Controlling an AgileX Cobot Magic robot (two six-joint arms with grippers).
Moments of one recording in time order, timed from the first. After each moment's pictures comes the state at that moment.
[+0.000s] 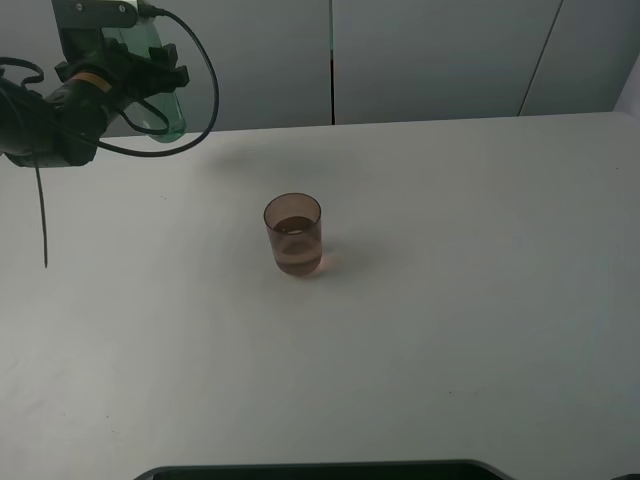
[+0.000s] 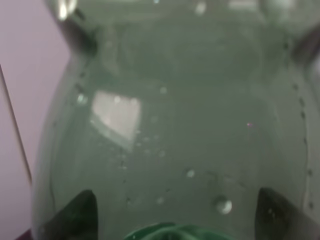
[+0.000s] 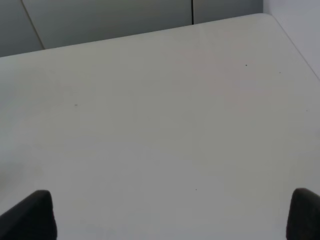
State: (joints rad) left arm -0.32 2.04 -1.00 -0.12 -0.94 0.09; right arm -0.06 0.00 -0.51 -0.01 1.11 0.11
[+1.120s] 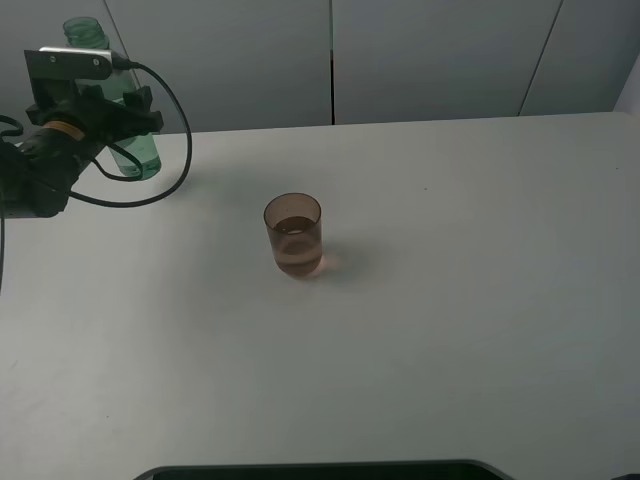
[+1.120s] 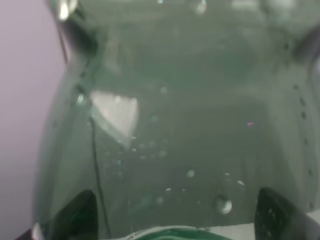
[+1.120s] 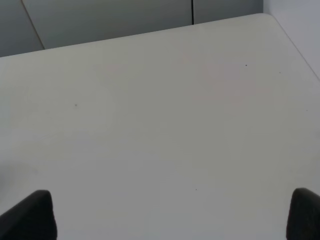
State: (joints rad) left arm -0.24 2.05 -0.81 -0.07 -1.08 0.08; right arm -0.06 0.00 -0.51 -0.01 1.11 0.11
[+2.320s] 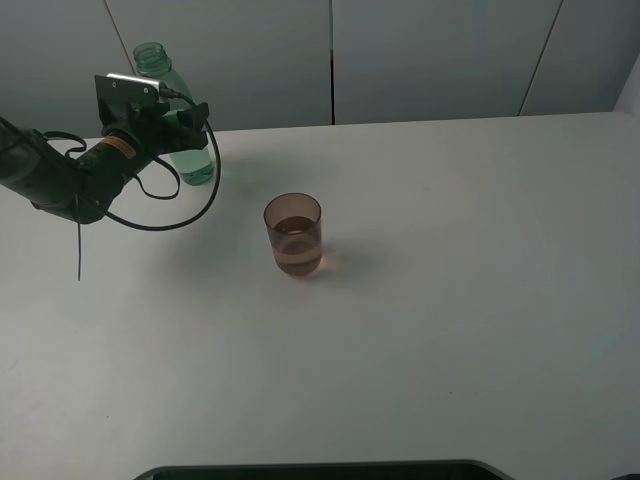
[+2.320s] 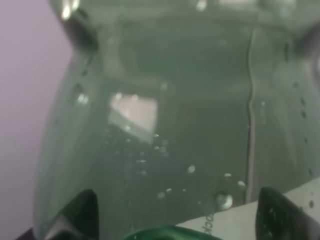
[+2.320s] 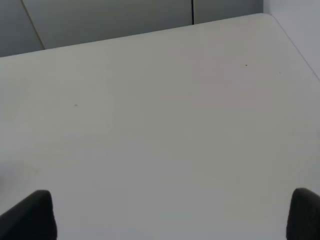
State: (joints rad) left arm -0.24 2.30 -1.04 0.25 -1.15 -0.10; right arm -0.06 0.00 -0.51 -0.01 1.11 0.11
